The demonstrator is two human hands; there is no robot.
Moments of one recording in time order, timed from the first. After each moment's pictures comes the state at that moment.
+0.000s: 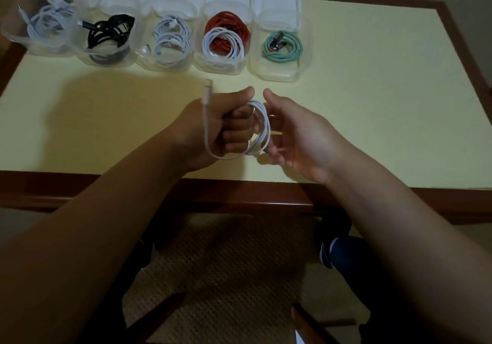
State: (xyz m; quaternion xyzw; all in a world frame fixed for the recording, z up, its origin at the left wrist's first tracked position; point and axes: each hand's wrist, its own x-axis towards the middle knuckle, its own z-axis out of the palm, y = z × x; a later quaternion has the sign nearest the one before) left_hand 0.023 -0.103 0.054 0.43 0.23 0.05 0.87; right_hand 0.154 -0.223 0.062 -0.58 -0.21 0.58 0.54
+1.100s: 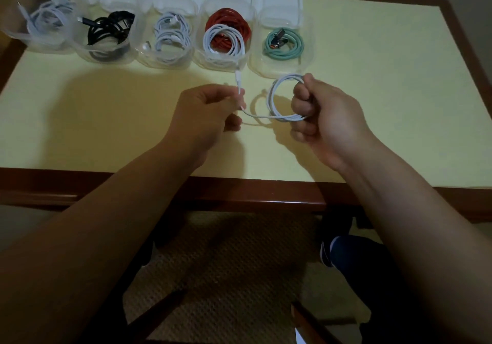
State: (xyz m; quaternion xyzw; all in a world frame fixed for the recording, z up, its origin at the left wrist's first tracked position) left_hand 0.026 -0.103 0.037 0.59 0.41 0.27 0.65; right_hand 0.180 -0.226 0.062 -0.60 -0.17 0.48 0.62
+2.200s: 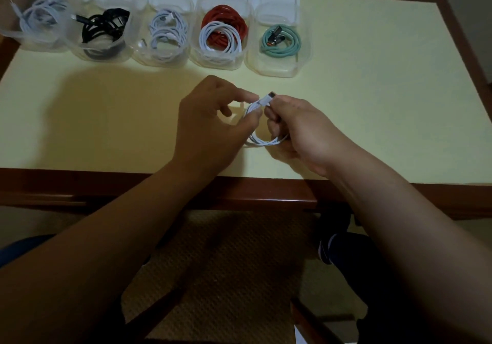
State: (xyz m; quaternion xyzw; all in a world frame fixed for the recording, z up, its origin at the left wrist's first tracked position) left_hand 0.020 -0.126 0.028 0.81 0.28 0.40 0.32; right_hand 0.163 -0.223 0.049 -0.67 -0.32 0.47 0.47
